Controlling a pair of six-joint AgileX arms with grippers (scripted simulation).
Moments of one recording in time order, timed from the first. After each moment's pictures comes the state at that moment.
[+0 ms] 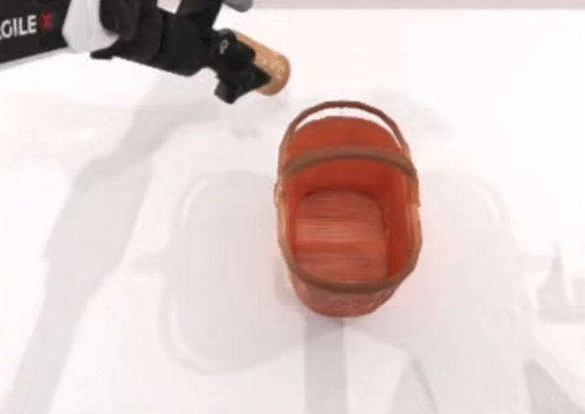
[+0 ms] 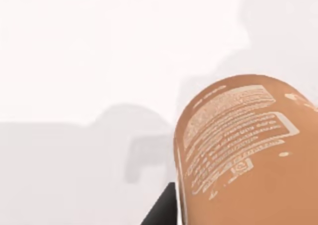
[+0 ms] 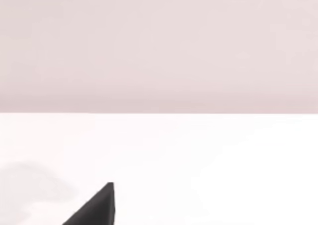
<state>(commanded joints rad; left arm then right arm) -0.26 2.24 1.68 -0.35 0.57 0.38 0.00 0.00 0.00 0.00 0.00 0.00</state>
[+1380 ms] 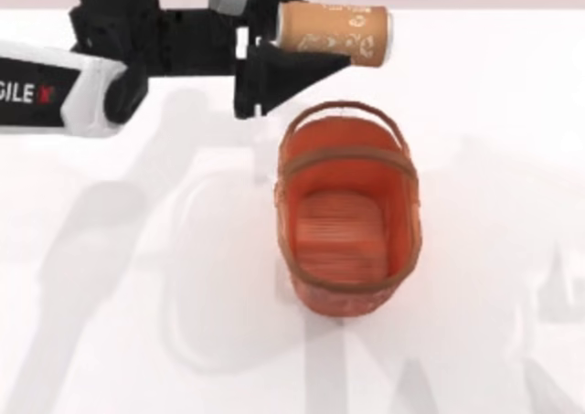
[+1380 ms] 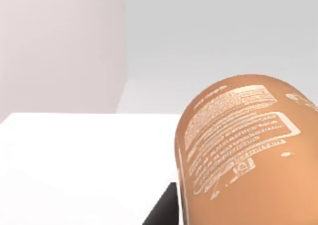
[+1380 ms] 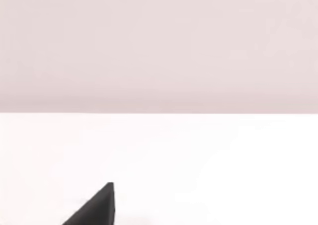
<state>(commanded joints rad) -0.33 2.05 1.24 0.76 1.26 0.05 0.00 0.00 0.00 0.00 0.00 0.00</state>
